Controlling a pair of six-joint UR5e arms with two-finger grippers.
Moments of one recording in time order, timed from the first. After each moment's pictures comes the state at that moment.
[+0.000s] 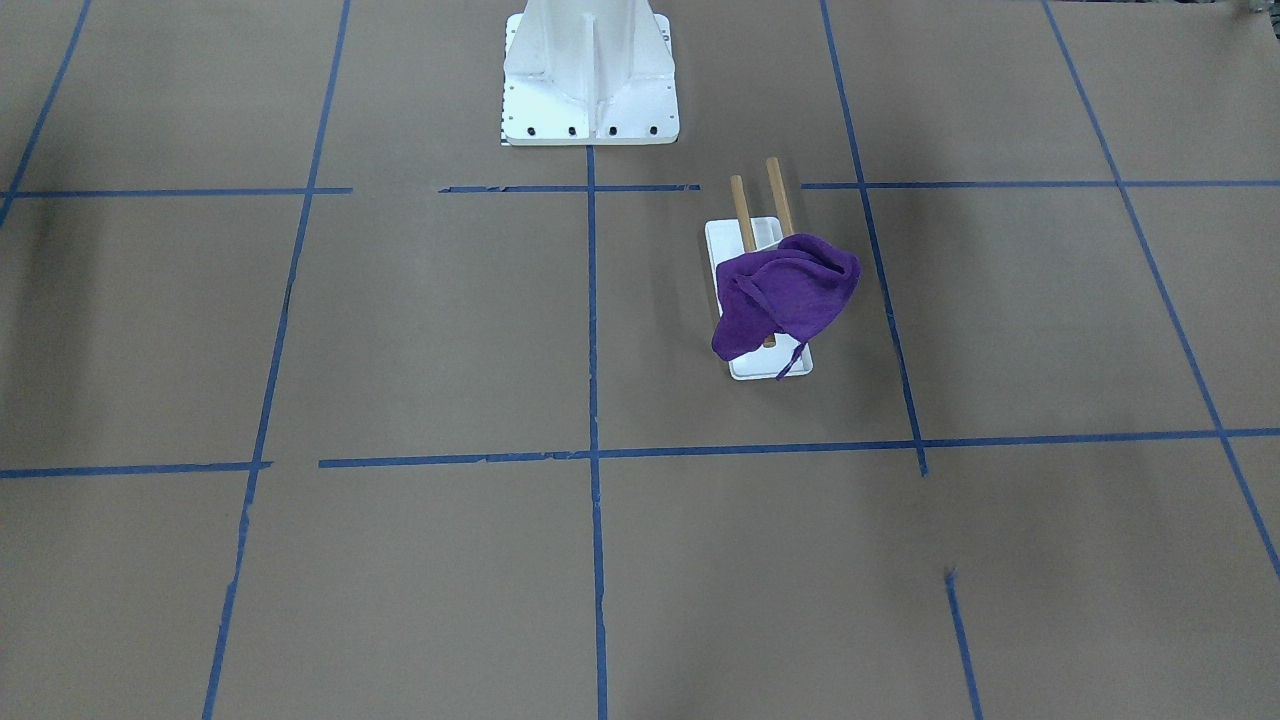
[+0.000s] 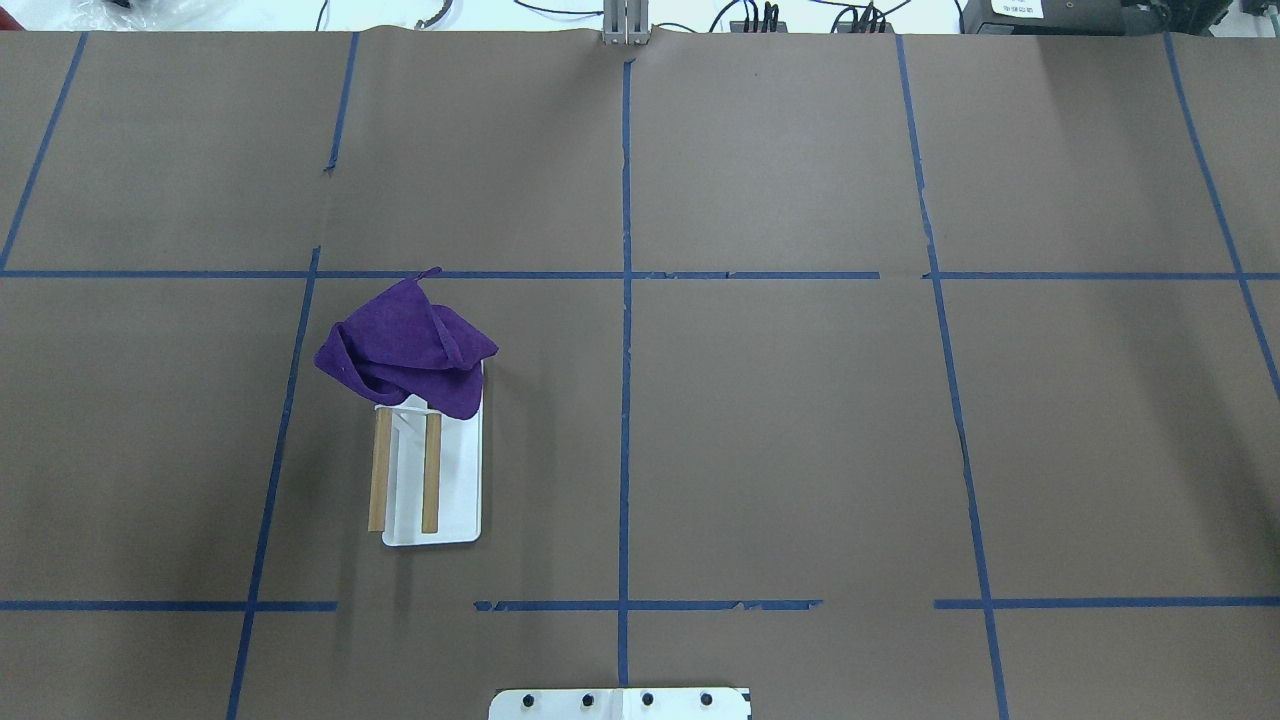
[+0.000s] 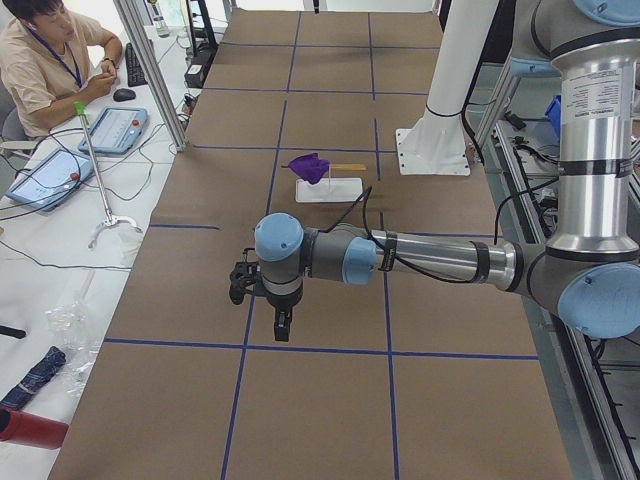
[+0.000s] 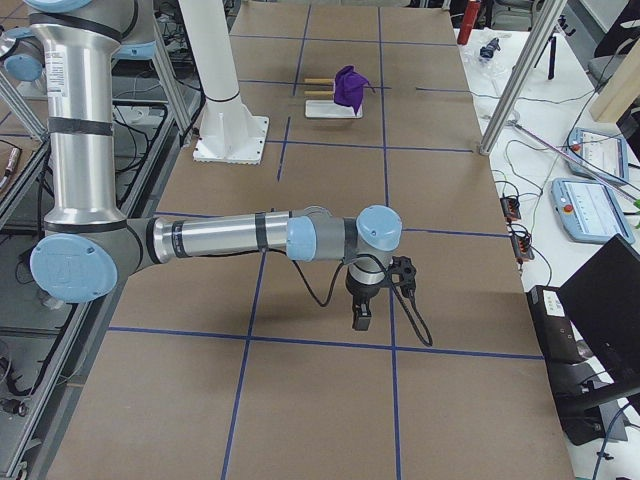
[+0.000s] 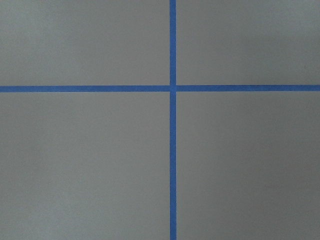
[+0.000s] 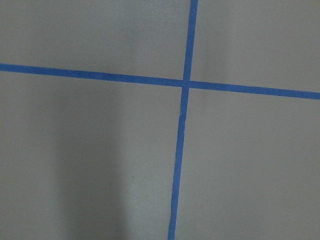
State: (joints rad) left arm -1.53 -1.49 -1.76 -1.59 -2.34 -0.10; right arm 1.48 -1.60 1.72 -1.68 2.28 0.01
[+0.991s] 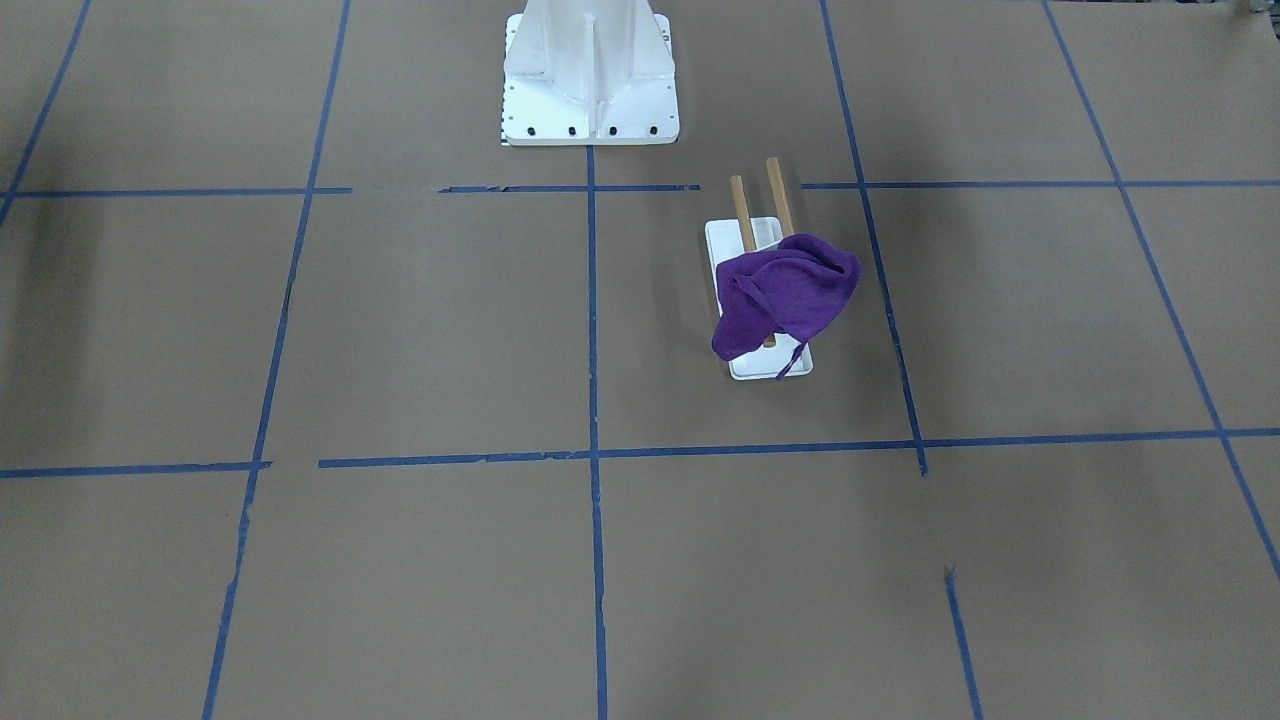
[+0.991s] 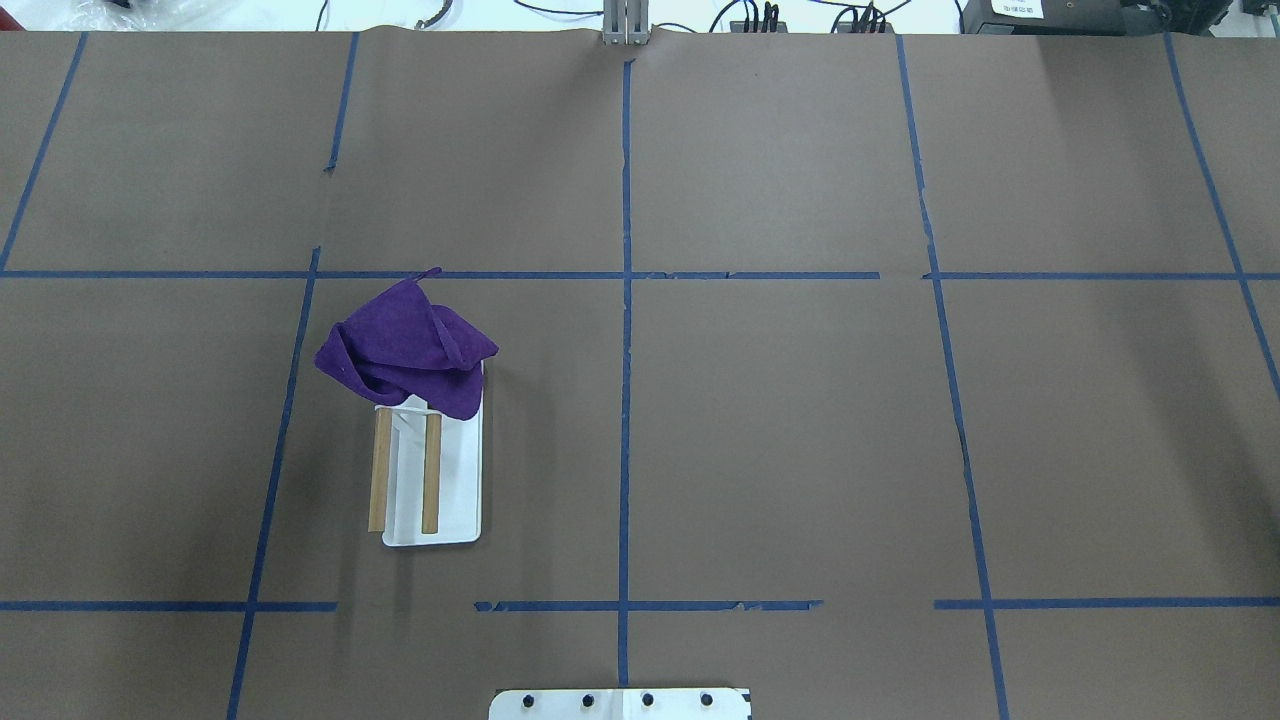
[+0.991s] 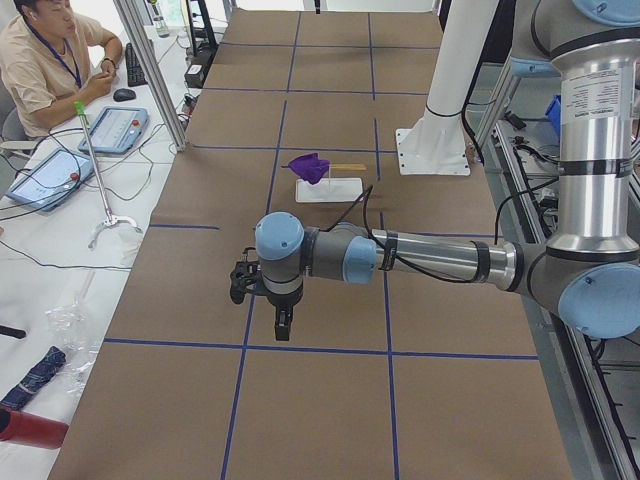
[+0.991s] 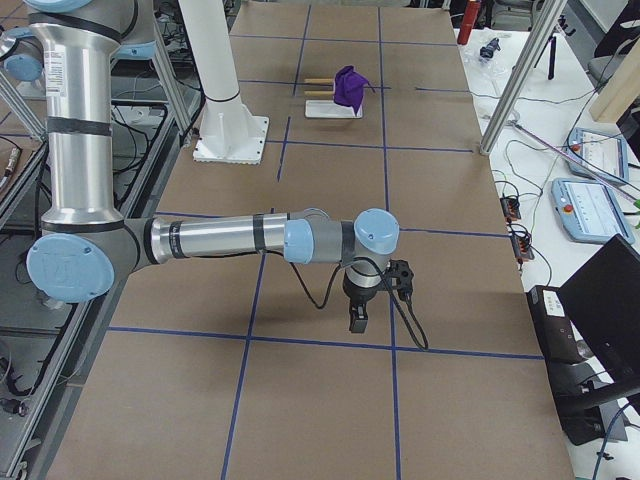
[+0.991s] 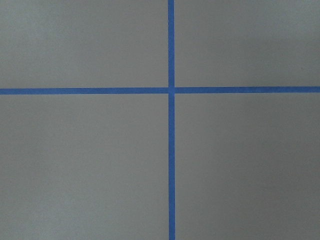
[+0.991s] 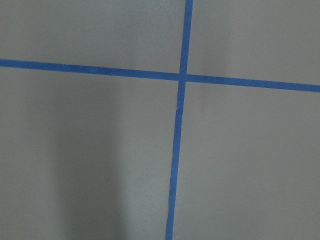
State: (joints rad) left arm -1.53 -1.48 -1.76 -1.59 -2.34 -0.10; right arm 1.48 -1.61 1.72 -1.68 2.28 0.01
